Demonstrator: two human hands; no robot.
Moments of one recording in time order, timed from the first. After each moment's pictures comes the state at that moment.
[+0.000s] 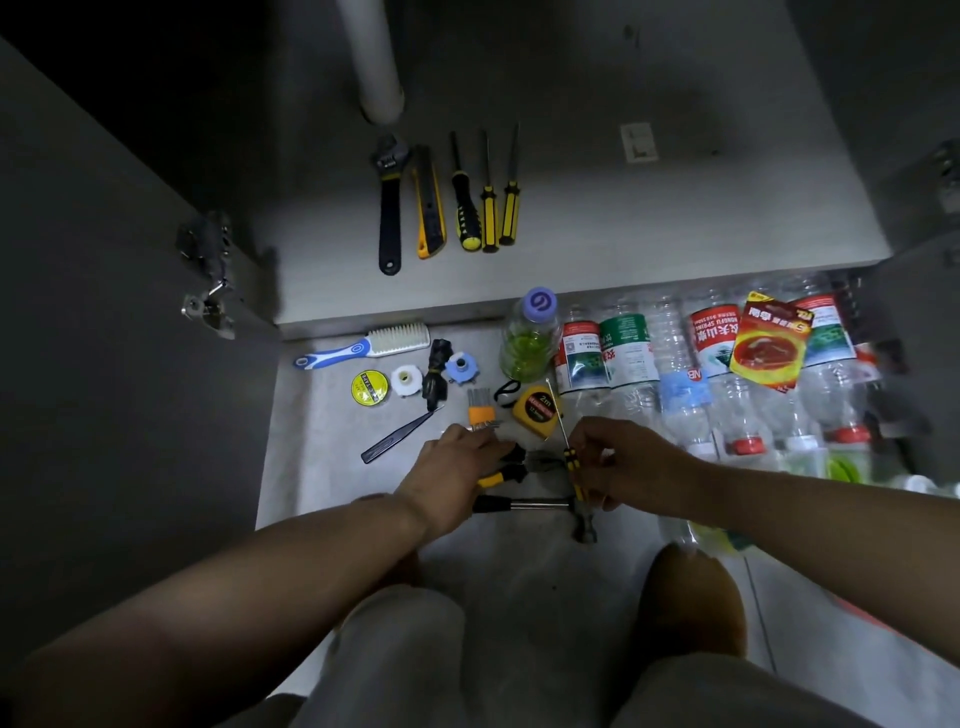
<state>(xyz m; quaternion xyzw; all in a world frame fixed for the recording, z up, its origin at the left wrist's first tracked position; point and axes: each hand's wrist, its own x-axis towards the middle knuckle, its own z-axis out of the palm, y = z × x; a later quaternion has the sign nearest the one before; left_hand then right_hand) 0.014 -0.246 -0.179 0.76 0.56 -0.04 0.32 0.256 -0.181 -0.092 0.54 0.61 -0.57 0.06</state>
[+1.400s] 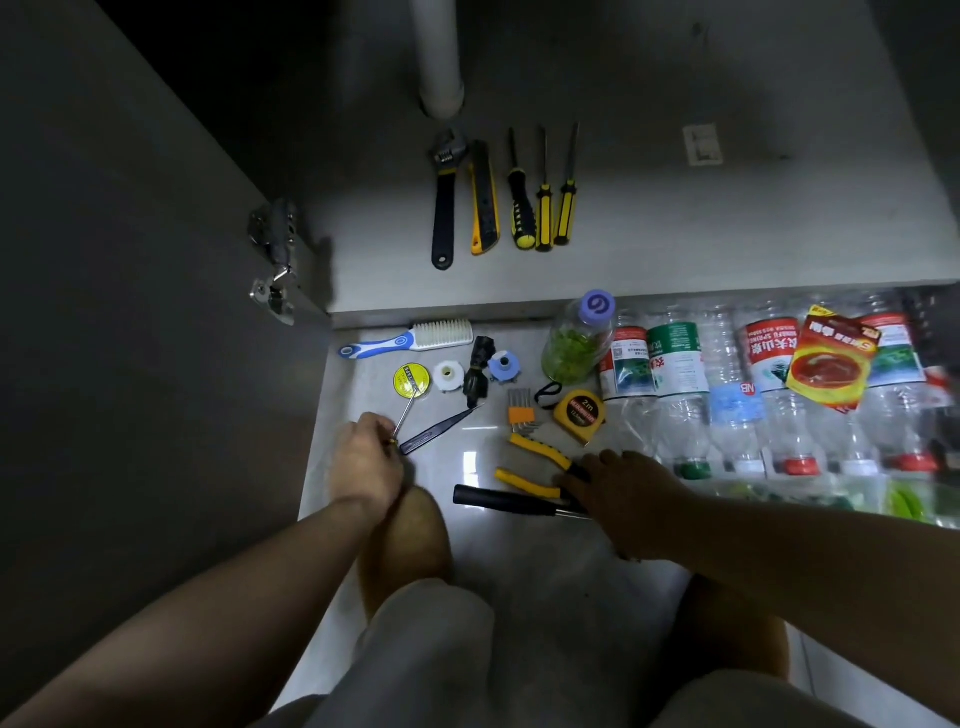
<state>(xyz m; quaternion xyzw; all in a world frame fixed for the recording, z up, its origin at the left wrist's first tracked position) -0.082 -0.271 -0.180 0.38 0.87 0.12 0.30 0.221 -0.203 -0.152 0.26 0.89 -0.13 0.35</state>
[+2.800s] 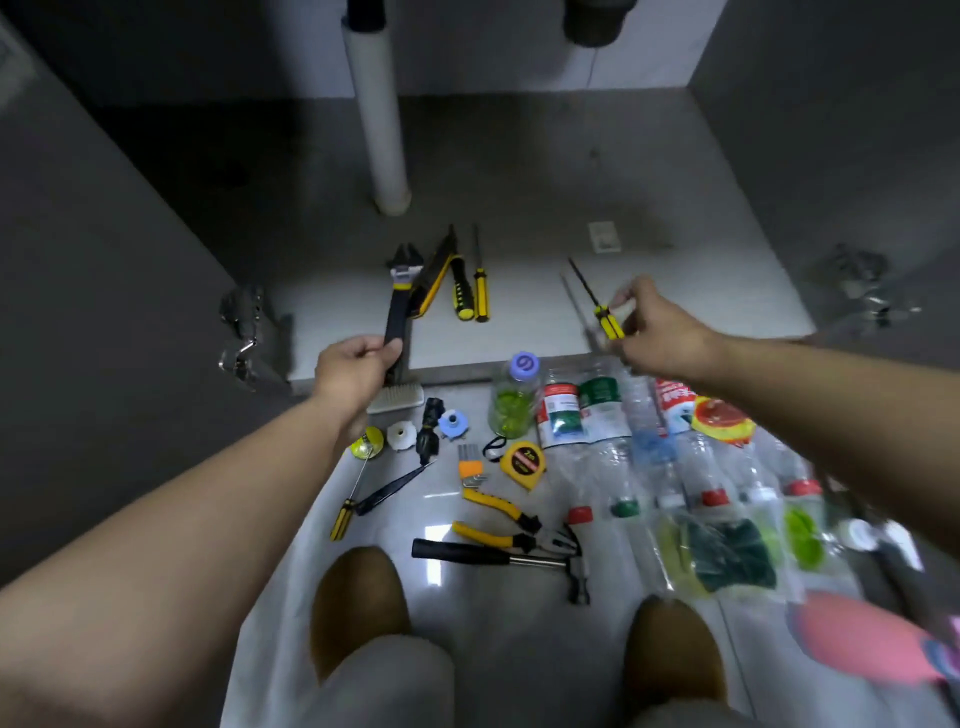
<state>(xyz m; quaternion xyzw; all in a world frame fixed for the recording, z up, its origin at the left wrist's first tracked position) -0.058 -0.130 -0.076 0.23 0.74 0.44 0.46 0.257 -0.052 -0.010 0.64 0.65 -0.39 -0.11</state>
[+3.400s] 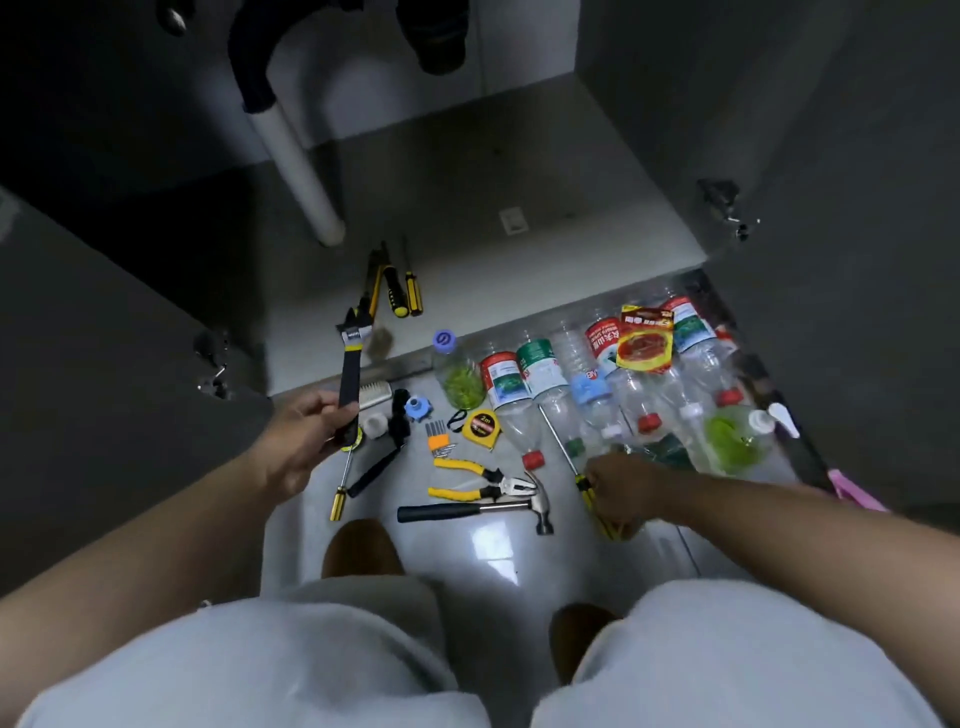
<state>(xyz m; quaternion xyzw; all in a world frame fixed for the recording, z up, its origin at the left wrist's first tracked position) -0.035 -0.218 -0.020 0.30 0.73 0.30 0.53 0.343 -0.239 -0.057 0.58 0.64 -0.46 0.22</state>
